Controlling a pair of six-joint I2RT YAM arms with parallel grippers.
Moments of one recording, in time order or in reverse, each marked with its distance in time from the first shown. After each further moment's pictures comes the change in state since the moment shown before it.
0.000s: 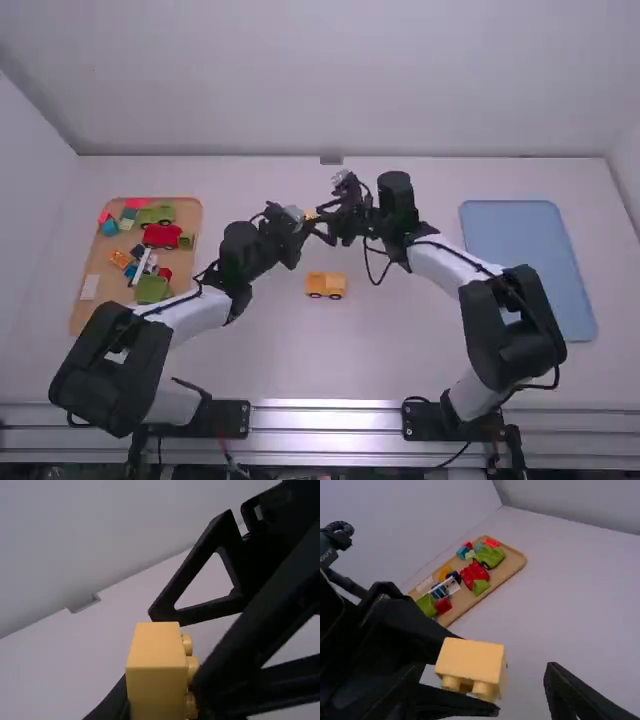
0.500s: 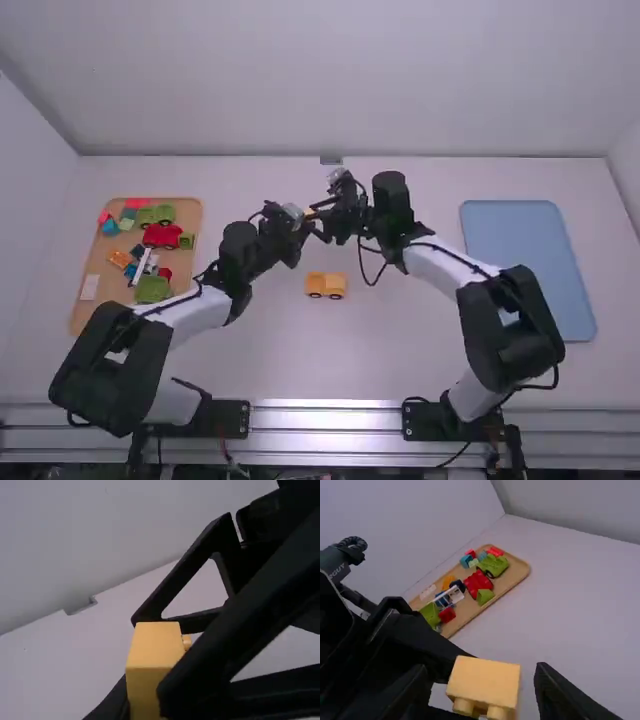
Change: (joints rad) left arm -0.001 0.002 0.000 0.022 0.003 -0.036; right arm 0.031 0.000 0.003 0.050 0.020 0.057
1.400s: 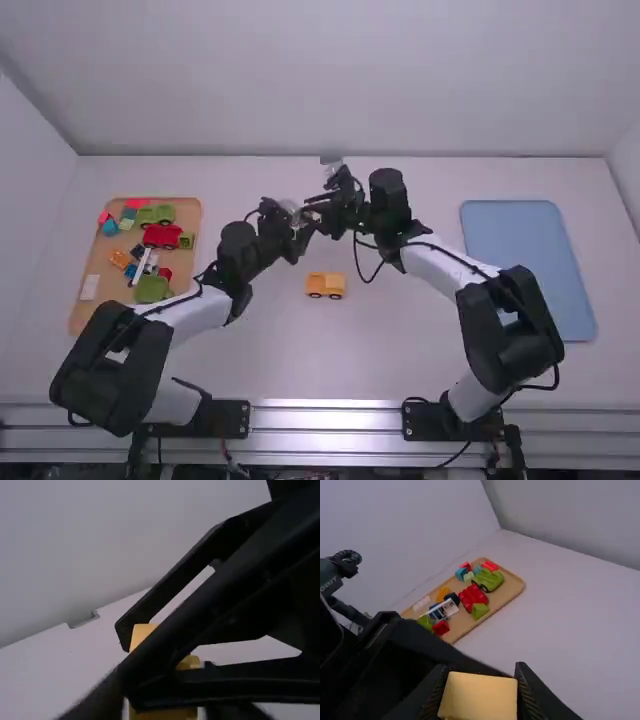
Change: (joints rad) left arm 0.000 0.001 0.000 0.075 -0.005 -0.048; right arm 0.012 -0.001 0.022 0.040 0.040 0.002
